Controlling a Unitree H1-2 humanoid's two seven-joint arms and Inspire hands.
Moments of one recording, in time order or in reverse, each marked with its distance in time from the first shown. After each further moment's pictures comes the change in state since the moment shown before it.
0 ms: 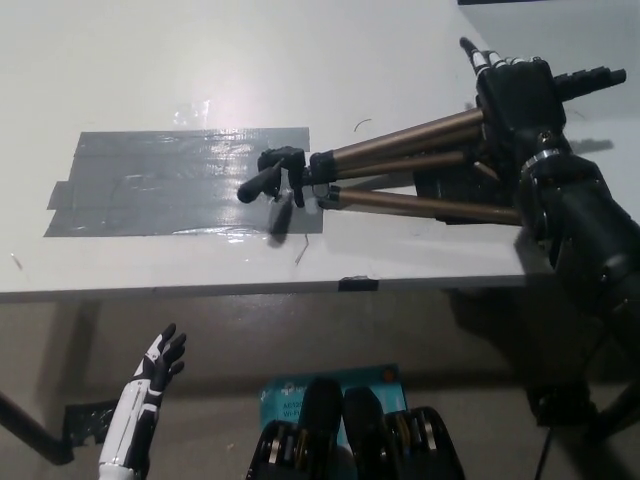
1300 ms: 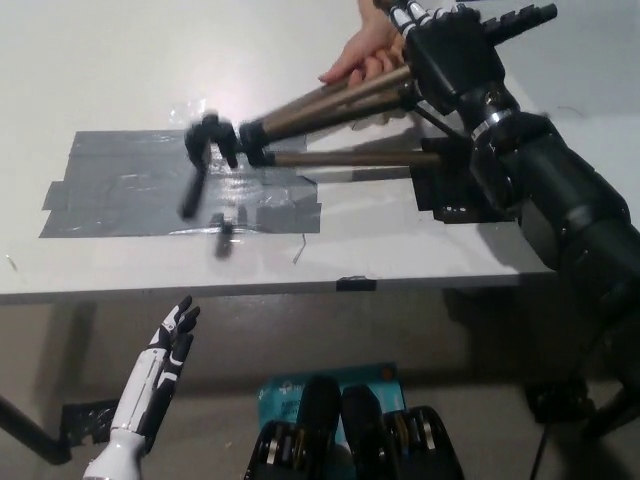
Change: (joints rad) left_arm -0.078 0.024 -0.033 -0.007 0.080 0.066 -0.002; right_arm -0.170 0.068 0.080 0.177 -0.004 -0.253 -0.173
